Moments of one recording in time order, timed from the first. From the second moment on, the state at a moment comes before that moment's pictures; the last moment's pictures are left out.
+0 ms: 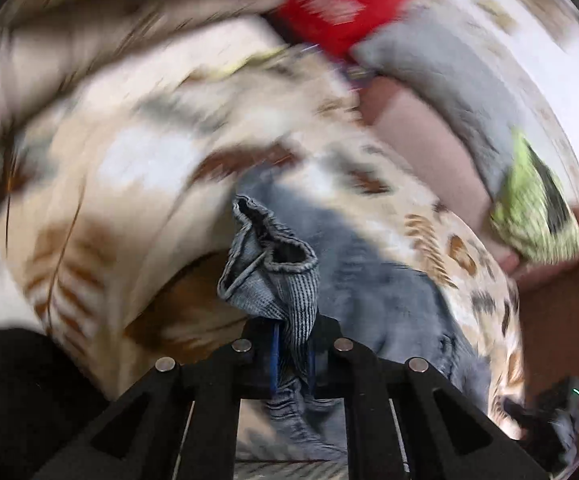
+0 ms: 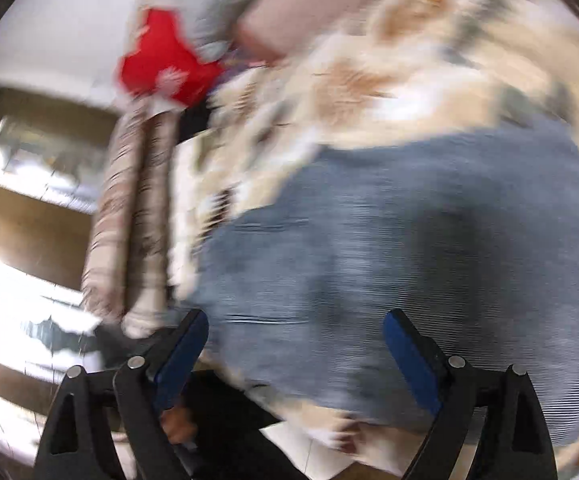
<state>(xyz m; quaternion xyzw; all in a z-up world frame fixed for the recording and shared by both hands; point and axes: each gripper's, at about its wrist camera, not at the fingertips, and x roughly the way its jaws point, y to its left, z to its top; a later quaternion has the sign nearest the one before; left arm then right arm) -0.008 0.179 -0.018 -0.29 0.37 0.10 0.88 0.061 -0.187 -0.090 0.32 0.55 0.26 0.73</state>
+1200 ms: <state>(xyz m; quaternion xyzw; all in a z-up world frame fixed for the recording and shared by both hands) 0.035 0.035 -0.033 -0.03 0.46 -0.04 0.89 -0.003 -0.305 -0.070 0.49 0.42 0.26 0.72</state>
